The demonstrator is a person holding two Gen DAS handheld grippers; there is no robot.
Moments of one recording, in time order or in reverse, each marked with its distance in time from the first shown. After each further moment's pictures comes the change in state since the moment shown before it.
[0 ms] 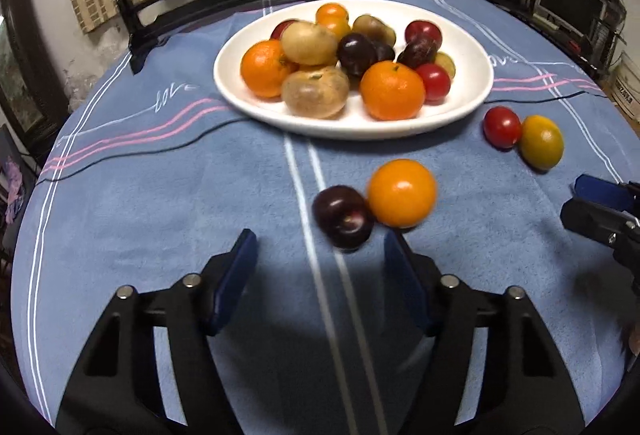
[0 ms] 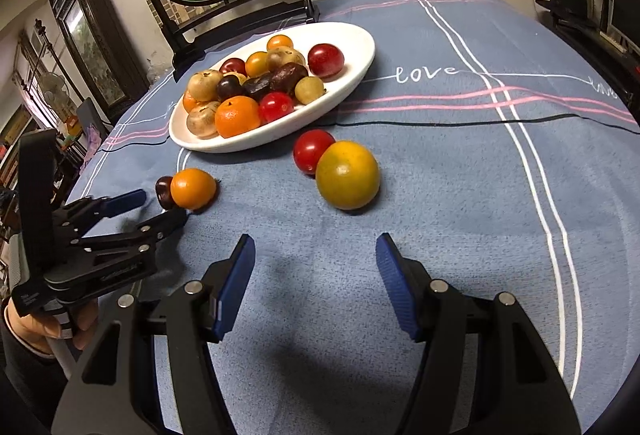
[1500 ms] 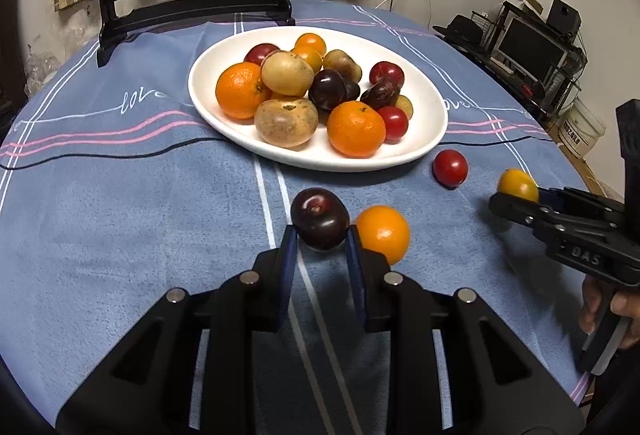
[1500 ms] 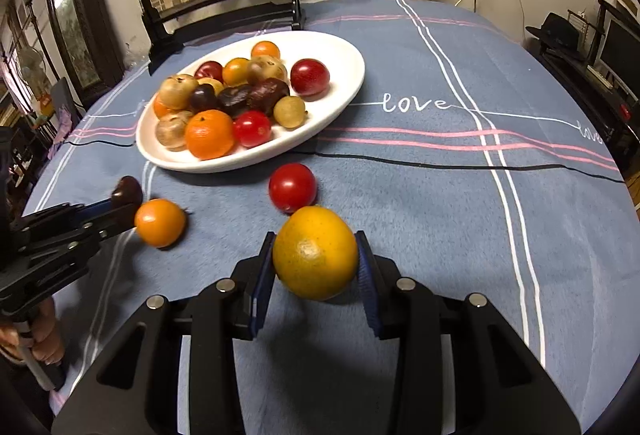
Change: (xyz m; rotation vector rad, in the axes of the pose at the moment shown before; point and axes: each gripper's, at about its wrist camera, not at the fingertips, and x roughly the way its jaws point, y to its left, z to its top) left arm -0.012 0.019 0.002 -0.093 -0.076 -0.246; right arm 0.005 0.010 0.024 -0.085 -0.009 -0.139
